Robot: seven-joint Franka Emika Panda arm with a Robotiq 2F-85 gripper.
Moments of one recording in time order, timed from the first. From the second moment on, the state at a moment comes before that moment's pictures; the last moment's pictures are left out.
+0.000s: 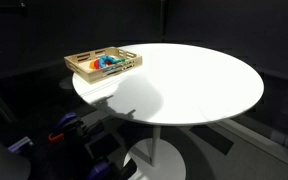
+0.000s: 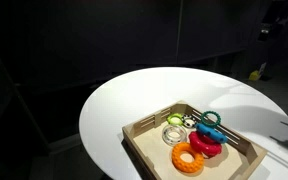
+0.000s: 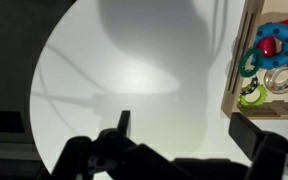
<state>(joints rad) 0.01 -0.35 -0.04 -2.26 0.02 1.99 -0.08</state>
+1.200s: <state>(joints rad) 0.01 -0.35 -0.04 -2.26 0.02 1.99 -0.08</state>
